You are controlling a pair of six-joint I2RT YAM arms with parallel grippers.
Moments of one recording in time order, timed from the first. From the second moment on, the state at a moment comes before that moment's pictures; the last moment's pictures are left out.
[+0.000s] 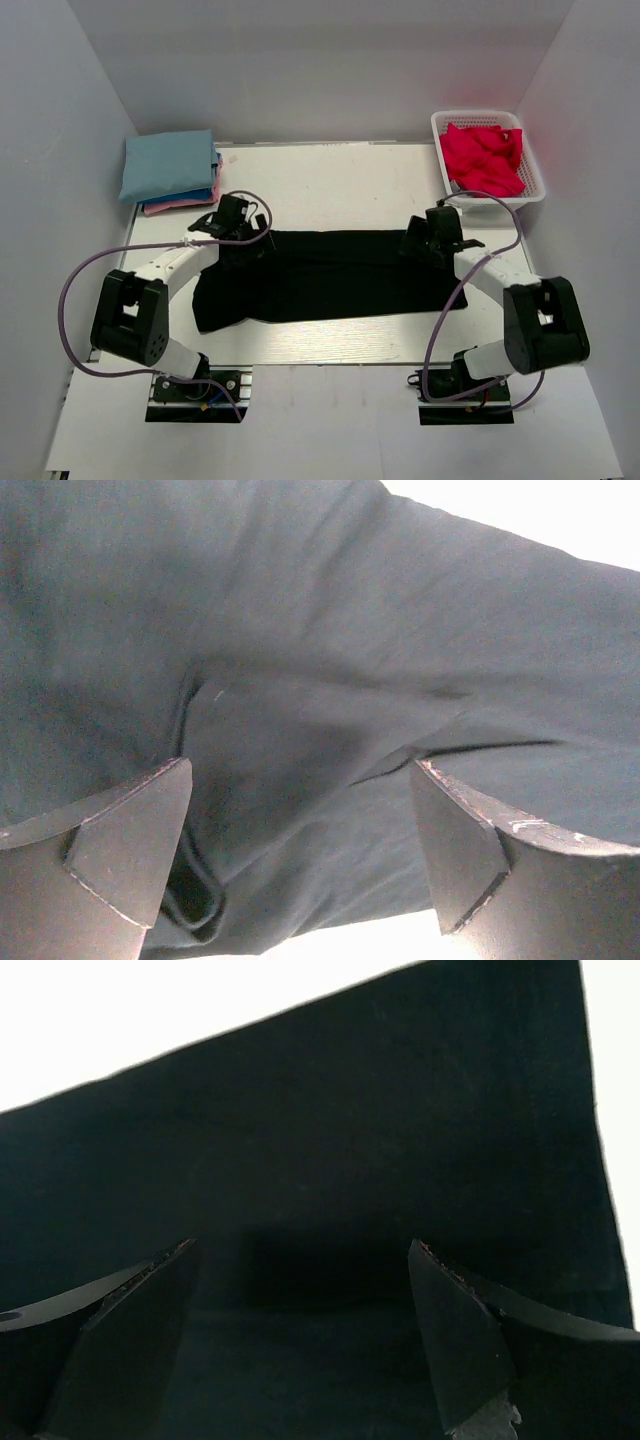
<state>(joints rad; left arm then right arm) -0.31 1.48 0.92 -0.45 0.02 -0.59 0.26 1.39 0.69 -0.15 0.12 0.49</state>
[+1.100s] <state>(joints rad) -0.41 1.21 0.71 -0.47 0.00 -0.63 0.26 1.48 0.74 -0.17 0.12 0.52</state>
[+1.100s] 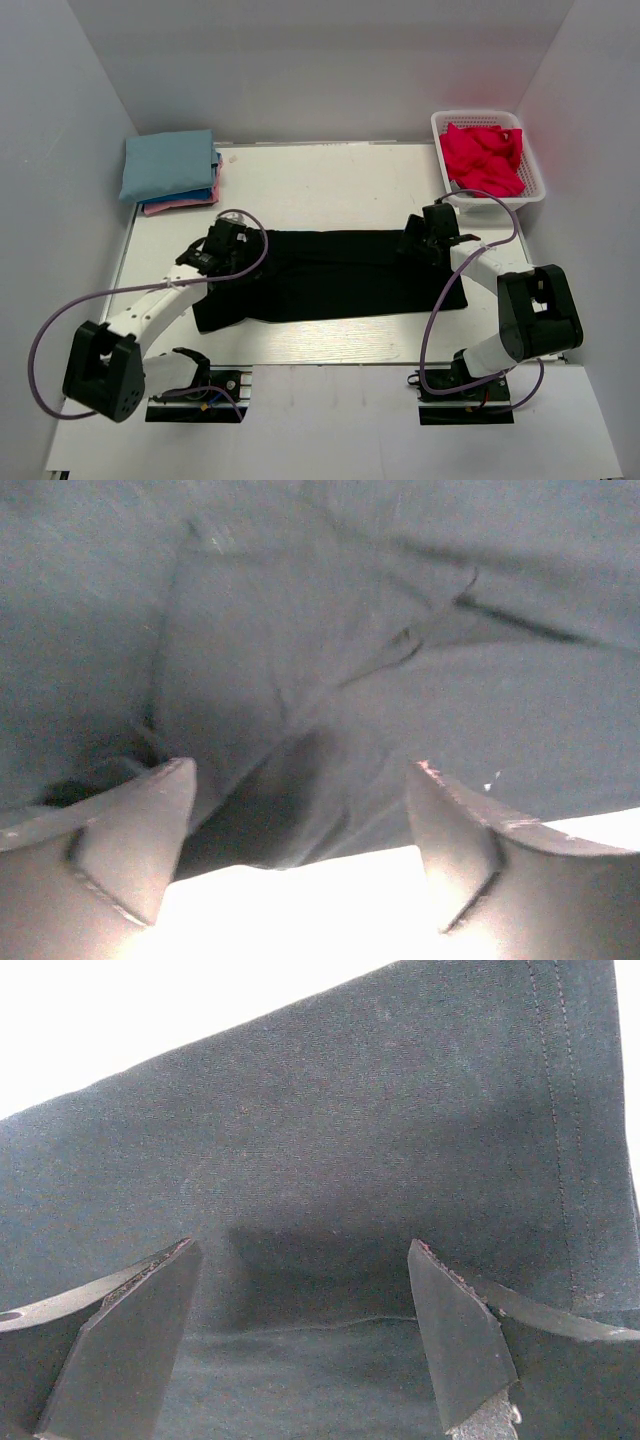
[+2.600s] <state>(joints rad) -0.39 1.41 0.80 -0.48 -0.31 -0.67 0.26 1.53 0.77 -0.19 0.11 0.50</state>
